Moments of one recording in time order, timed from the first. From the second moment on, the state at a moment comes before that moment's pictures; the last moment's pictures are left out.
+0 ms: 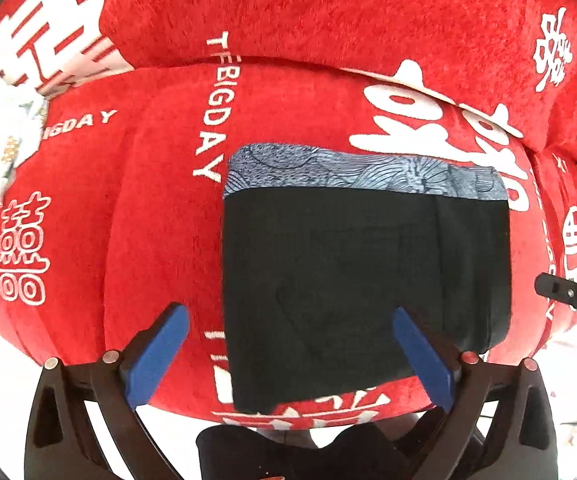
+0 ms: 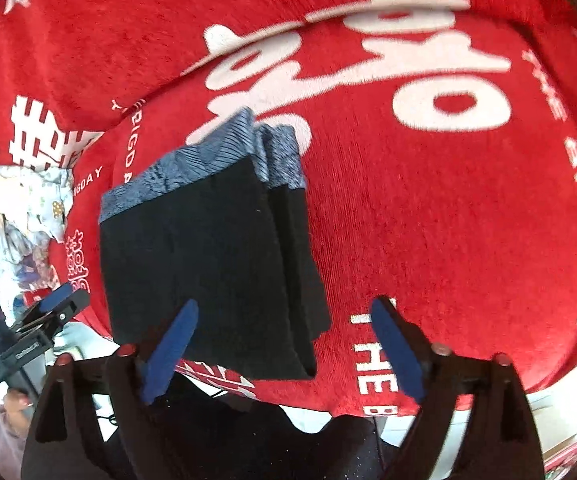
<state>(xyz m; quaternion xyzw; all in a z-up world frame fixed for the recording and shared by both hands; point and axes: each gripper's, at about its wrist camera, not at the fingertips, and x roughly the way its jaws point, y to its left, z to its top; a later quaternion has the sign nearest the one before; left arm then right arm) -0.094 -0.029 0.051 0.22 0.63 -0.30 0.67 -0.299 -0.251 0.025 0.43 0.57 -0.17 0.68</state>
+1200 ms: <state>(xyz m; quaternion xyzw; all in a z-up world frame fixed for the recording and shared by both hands) -0.159 0.002 0.145 0.25 0.58 -0.27 0.73 -0.286 -0.150 0.155 0.30 0.58 -0.25 0.72</state>
